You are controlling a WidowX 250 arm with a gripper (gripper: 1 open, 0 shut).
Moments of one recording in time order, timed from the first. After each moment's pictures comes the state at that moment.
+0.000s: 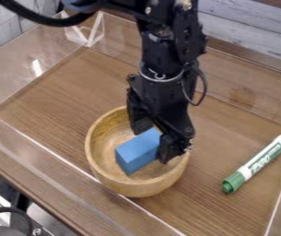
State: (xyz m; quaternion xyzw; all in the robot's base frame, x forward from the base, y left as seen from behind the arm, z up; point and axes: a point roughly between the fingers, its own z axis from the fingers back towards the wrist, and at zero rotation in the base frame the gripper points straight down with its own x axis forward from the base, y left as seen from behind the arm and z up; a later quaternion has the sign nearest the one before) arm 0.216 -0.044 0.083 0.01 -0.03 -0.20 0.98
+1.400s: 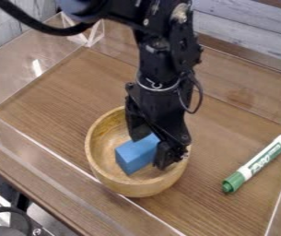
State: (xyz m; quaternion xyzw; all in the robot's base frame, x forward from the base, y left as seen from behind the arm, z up) arm 0.216 -0.038 0.072 0.00 -0.03 -0.19 0.98
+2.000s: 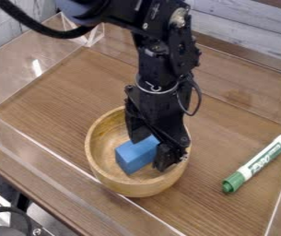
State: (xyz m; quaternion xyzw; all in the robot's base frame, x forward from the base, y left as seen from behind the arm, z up) arm 0.216 -0.036 0.067 0.00 -0.03 -0.18 0.98
